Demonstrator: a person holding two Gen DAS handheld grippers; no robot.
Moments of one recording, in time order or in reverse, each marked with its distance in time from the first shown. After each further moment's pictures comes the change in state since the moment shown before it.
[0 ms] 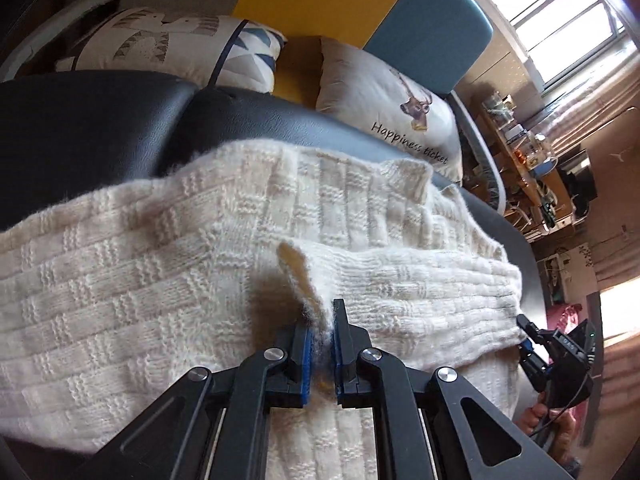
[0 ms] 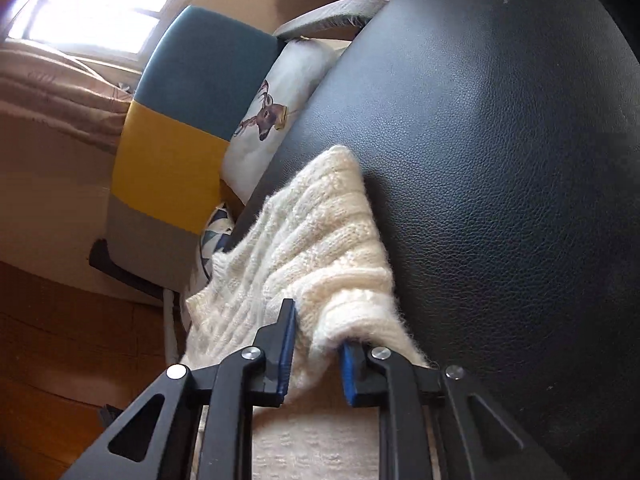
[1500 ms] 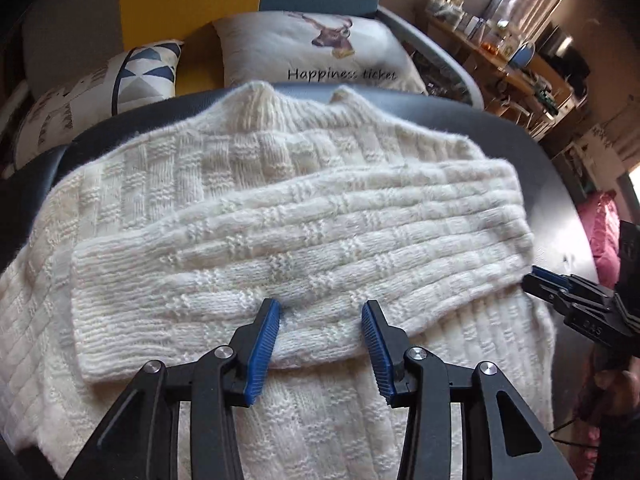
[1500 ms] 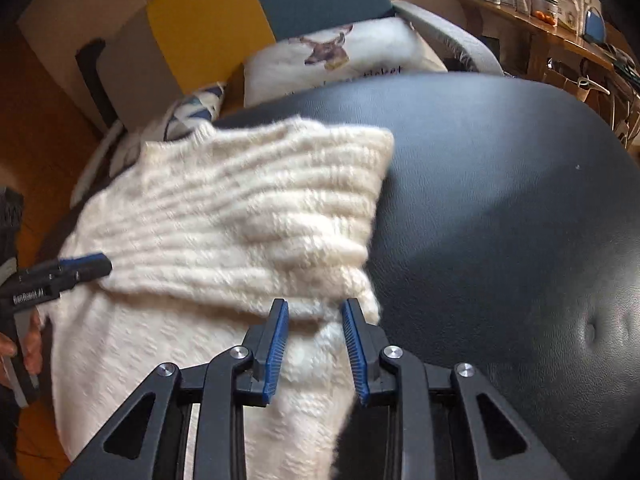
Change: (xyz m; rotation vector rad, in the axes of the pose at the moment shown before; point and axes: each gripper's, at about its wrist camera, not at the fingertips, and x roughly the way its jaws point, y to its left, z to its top) left arm 0.051 -0.147 -0.020 0.373 0.105 0.125; right arm -0.010 0.041 -0.012 -0.694 0.208 -0.320
